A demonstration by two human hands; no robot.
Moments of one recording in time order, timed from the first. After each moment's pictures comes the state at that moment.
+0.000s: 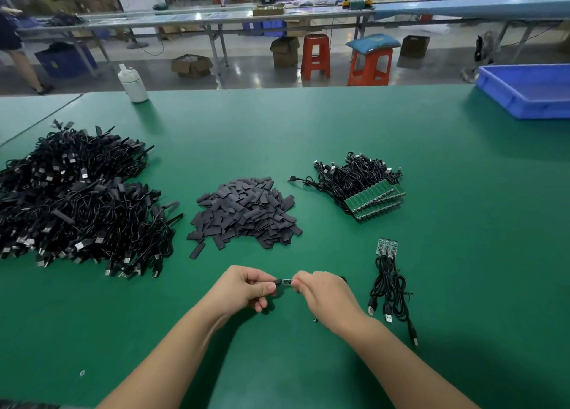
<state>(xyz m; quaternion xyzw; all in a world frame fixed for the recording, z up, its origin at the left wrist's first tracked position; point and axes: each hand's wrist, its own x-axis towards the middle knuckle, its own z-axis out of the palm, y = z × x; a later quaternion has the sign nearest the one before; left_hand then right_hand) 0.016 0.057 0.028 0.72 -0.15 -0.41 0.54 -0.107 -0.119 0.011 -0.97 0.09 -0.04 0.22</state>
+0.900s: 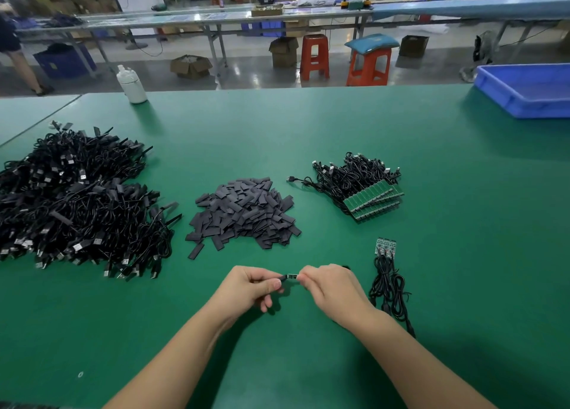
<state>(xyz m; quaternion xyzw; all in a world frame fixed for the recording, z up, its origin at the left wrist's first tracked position) 0.003 0.048 0.034 0.71 -0.16 -0.38 0.58 -0.112 -0.137 0.020 -0.98 0.05 -0.11 0.19</state>
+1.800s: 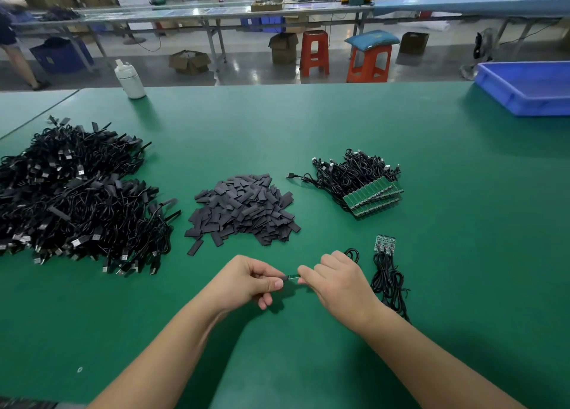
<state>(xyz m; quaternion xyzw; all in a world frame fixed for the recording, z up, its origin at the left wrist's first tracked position) 0.004 0.050 0.062 0.73 -0.21 -0.41 0.50 -0.118 -0.139 0.032 -0.93 -0.09 -0.35 0.00</state>
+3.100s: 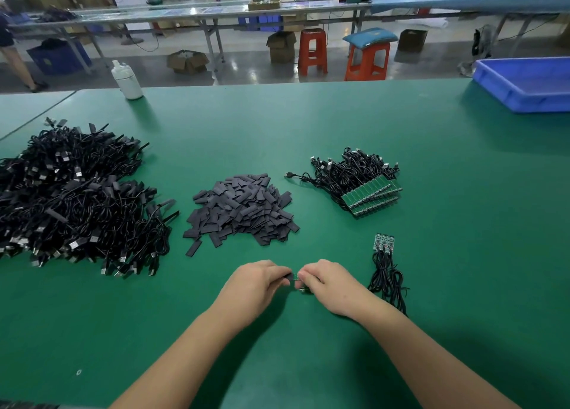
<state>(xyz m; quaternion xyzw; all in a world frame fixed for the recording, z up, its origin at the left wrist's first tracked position) -0.013 0.039 0.052 0.84 -0.48 -0.08 0.26 -0.108 -0.137 0.043 -0.92 0.11 0.04 0.36</state>
